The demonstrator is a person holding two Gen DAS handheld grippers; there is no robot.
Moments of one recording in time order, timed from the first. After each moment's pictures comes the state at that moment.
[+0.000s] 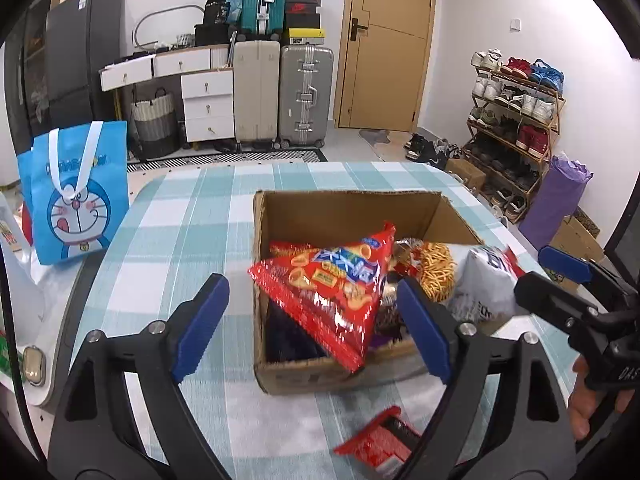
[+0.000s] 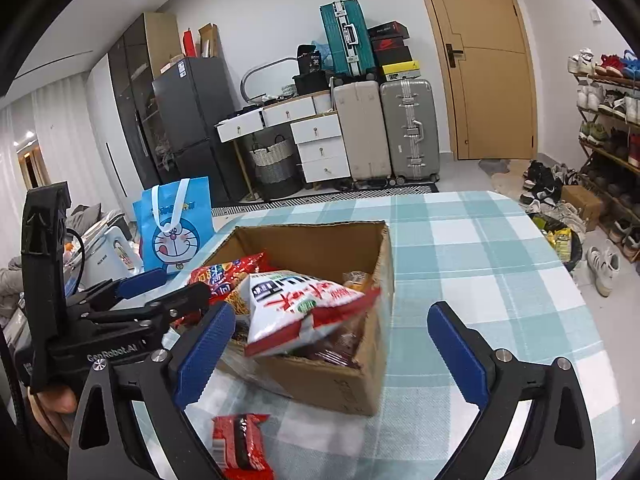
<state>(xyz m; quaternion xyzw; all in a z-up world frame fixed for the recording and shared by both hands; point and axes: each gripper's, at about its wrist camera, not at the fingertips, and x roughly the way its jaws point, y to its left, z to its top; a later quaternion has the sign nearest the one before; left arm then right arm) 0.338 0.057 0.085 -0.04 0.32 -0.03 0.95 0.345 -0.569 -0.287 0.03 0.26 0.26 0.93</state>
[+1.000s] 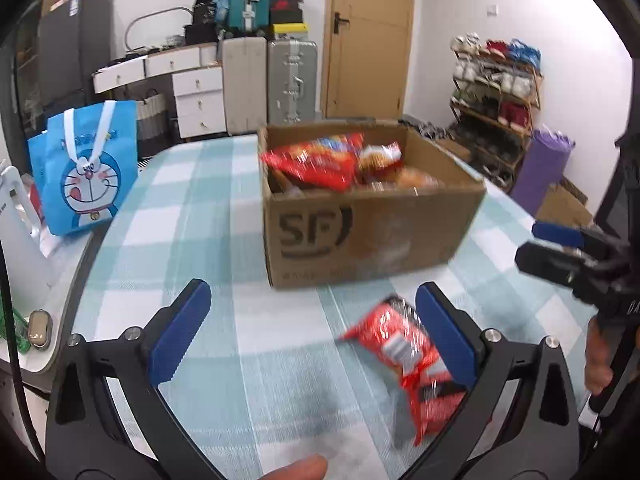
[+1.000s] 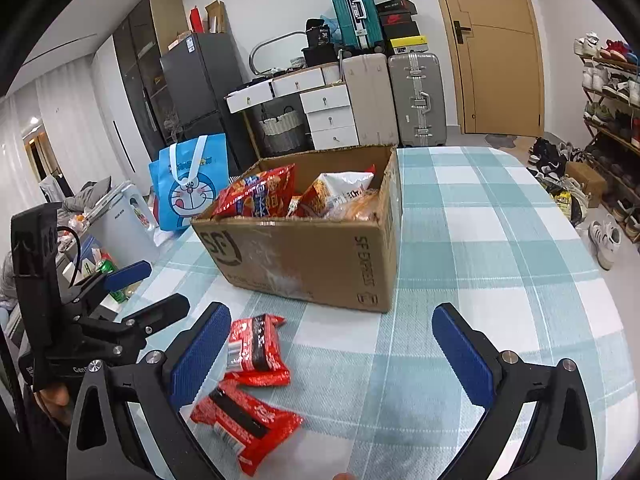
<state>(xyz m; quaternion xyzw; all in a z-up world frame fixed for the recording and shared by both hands) 0.210 0.055 0.047 -0.01 0.32 -0.05 0.94 0.272 -0.583 -0.328 0.01 0.31 0.27 0.91</state>
